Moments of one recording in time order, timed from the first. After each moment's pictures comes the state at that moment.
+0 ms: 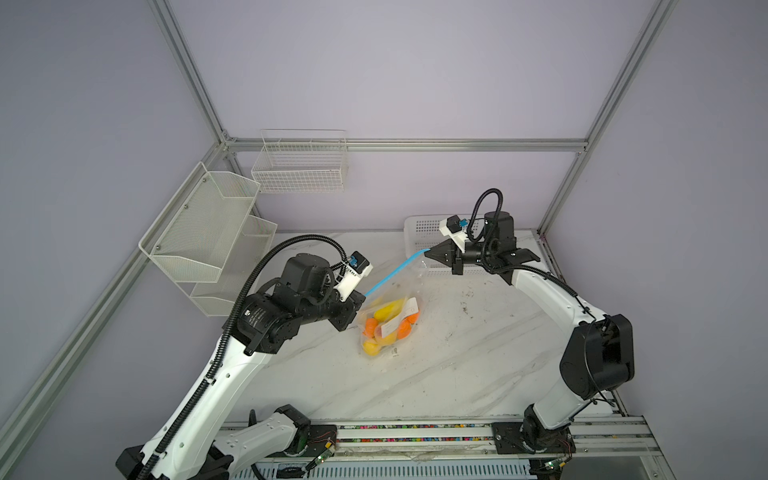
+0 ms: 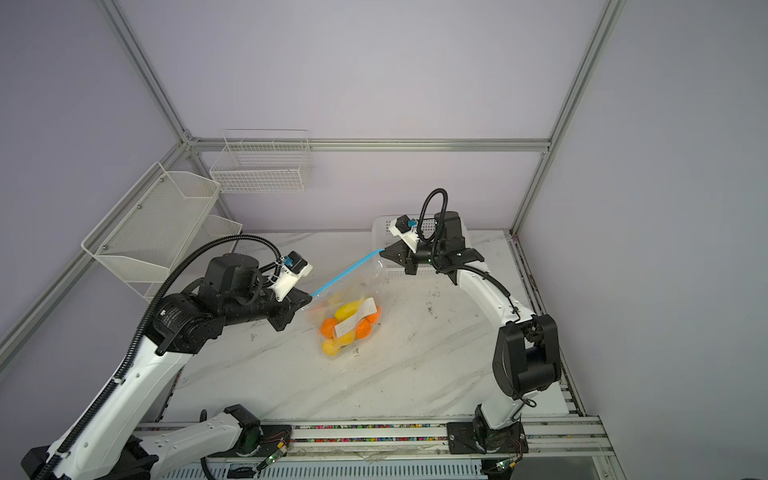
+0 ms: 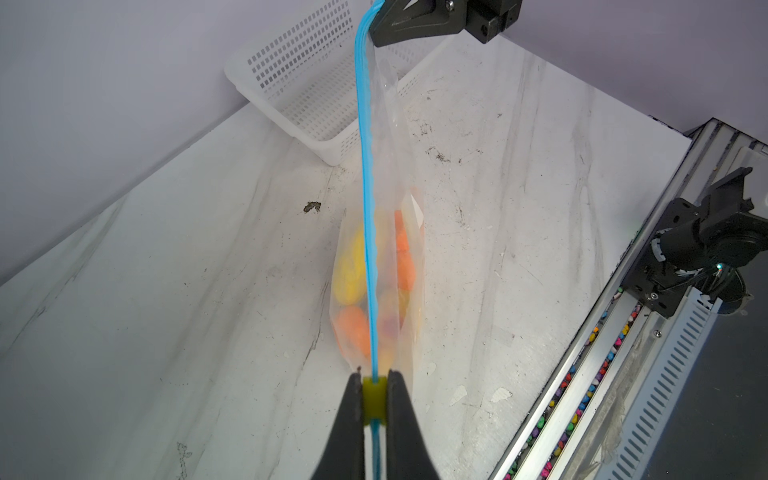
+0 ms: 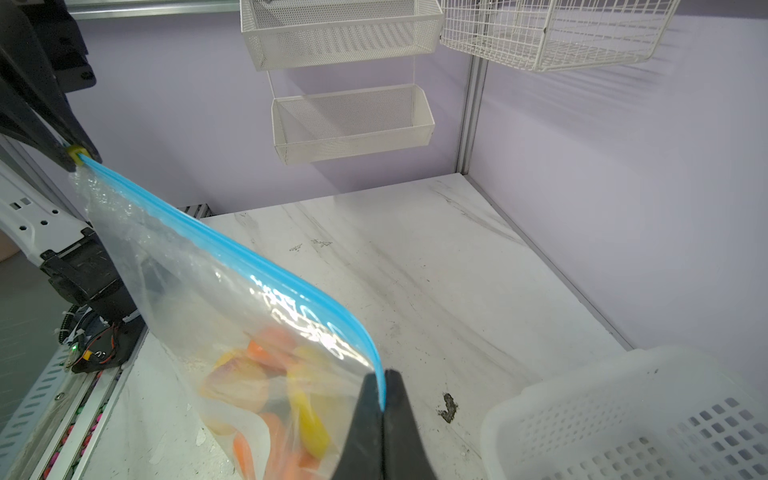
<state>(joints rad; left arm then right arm) -0.54 1.06 1.45 -1.08 0.15 0.17 0.30 1.66 1.40 -0.19 -1.03 -0.38</state>
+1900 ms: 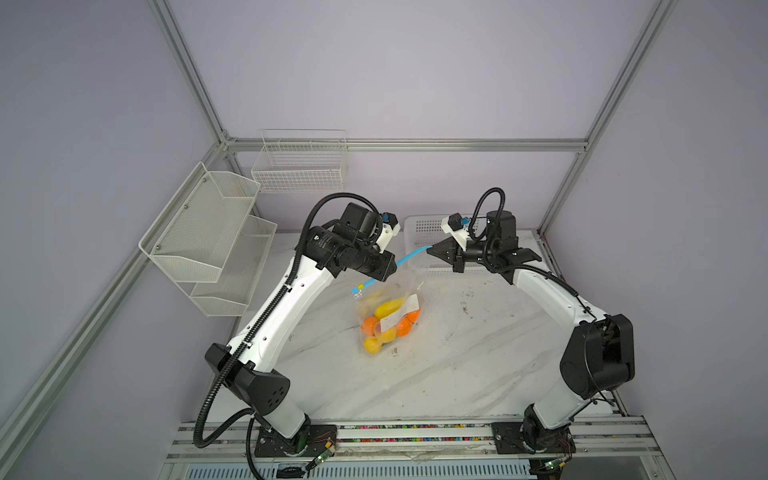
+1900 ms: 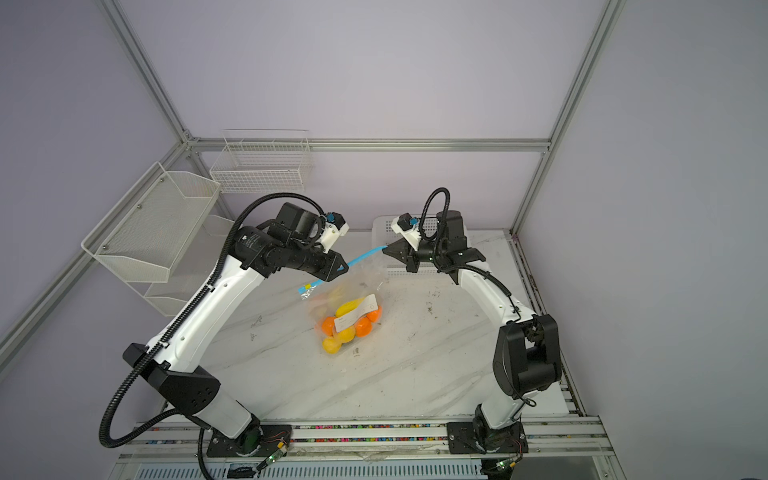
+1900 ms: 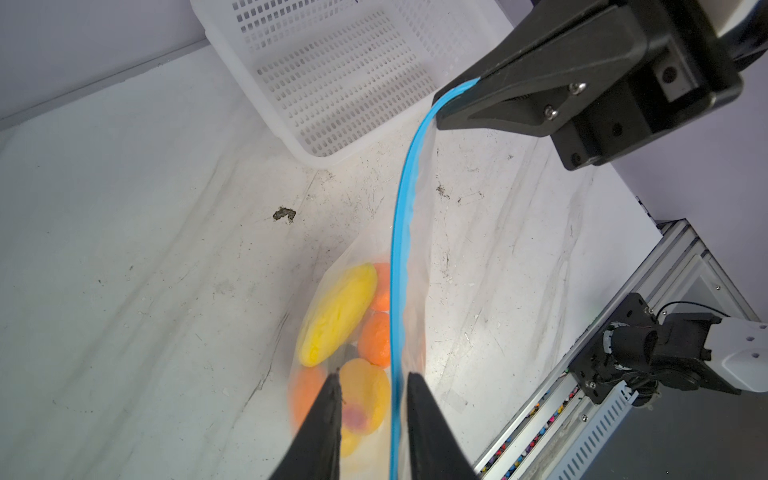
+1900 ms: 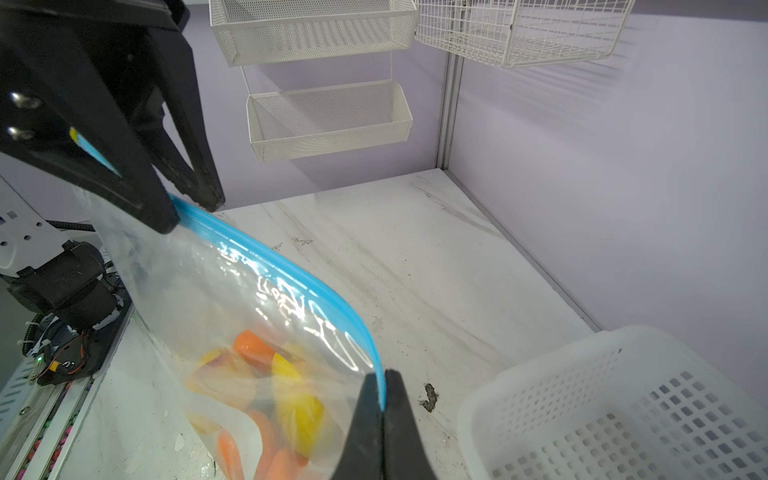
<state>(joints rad) -0.54 1.62 1.94 -1.19 0.19 -0.08 0.29 1.66 1.40 -0.17 -0.99 -0.37</state>
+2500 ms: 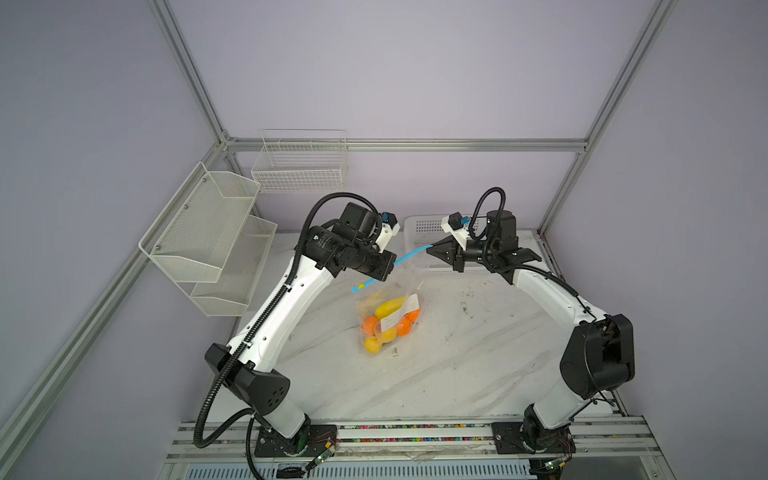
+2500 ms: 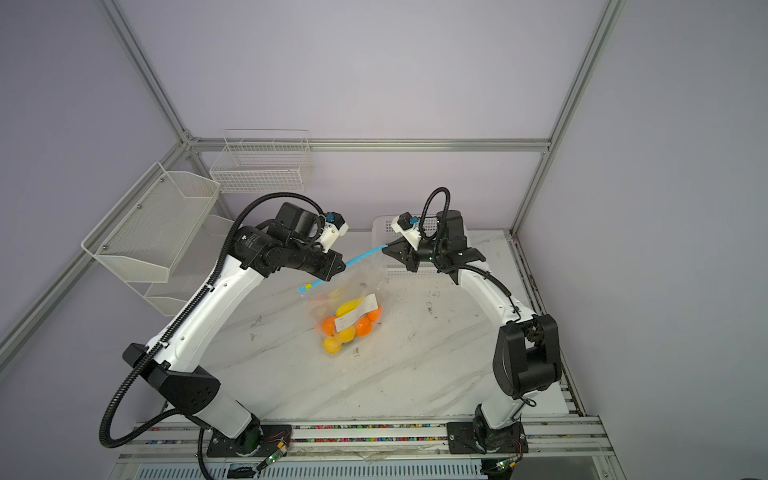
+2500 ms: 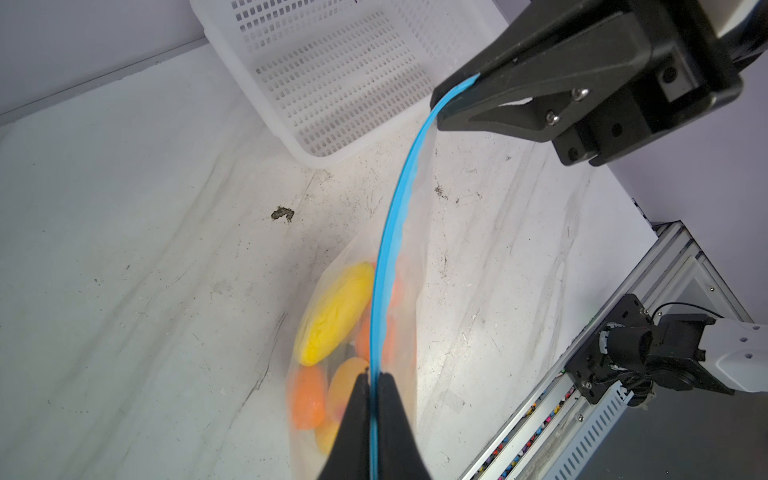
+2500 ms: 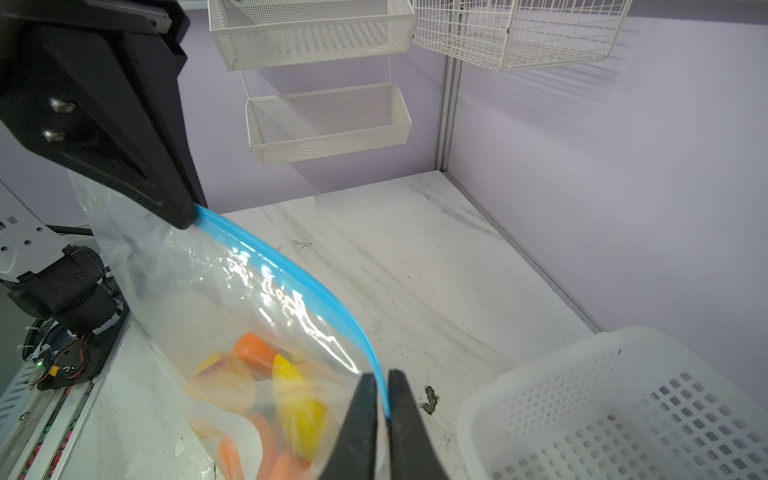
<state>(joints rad) -0.54 1.62 1.94 -1.19 0.20 -0.09 0.29 1.66 1.40 -0.15 -0.99 -0.34</state>
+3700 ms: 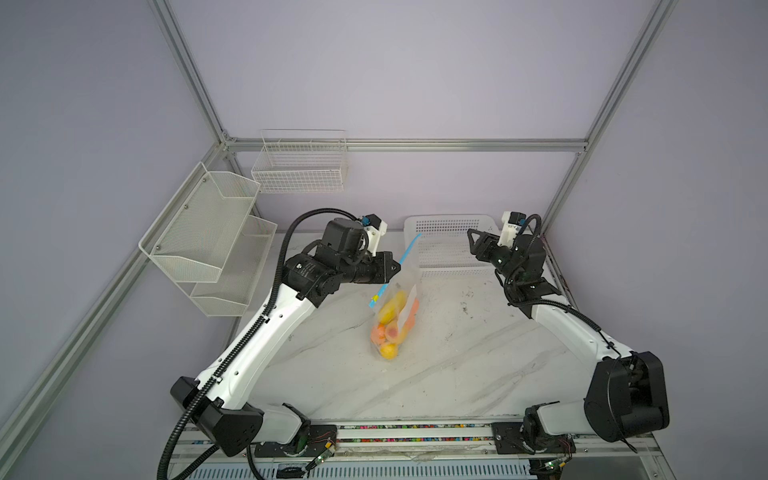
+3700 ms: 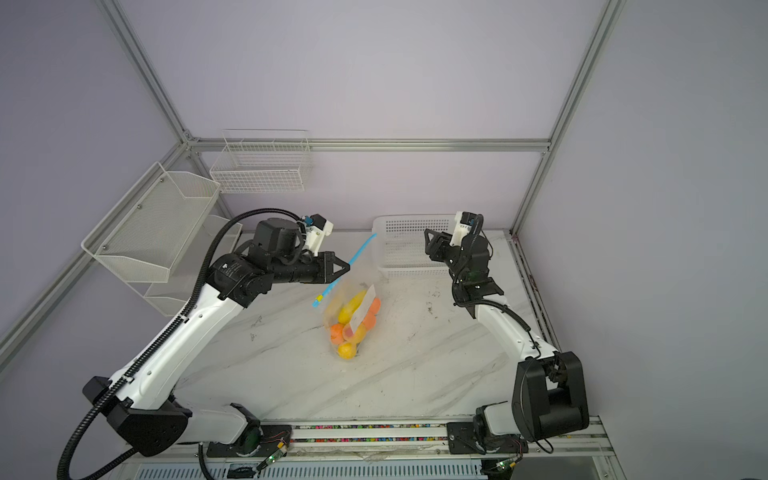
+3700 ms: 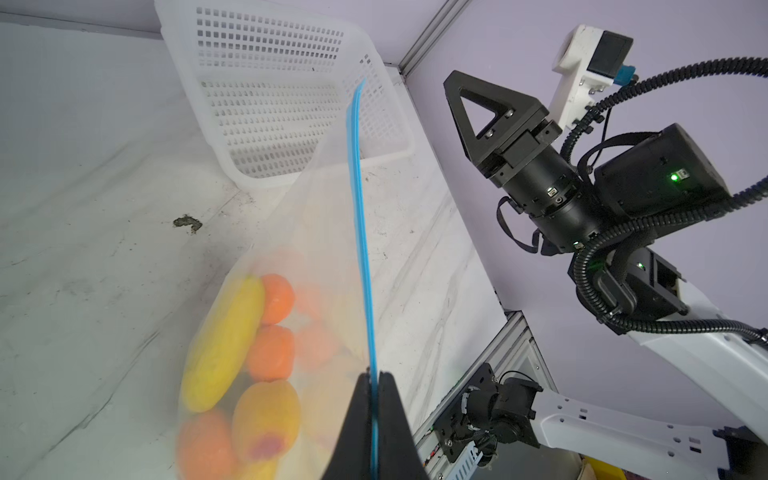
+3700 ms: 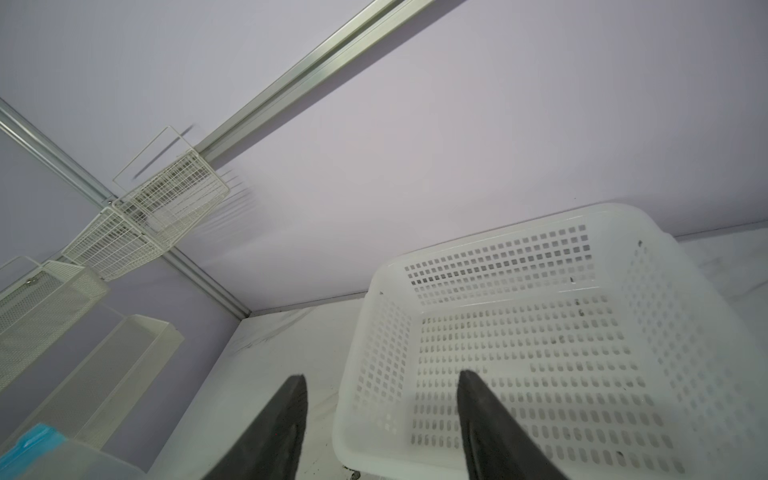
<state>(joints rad) -0.57 1.39 1.62 -0.82 0.33 -0.53 0.21 1.38 0.99 0.29 -0.14 0.52</state>
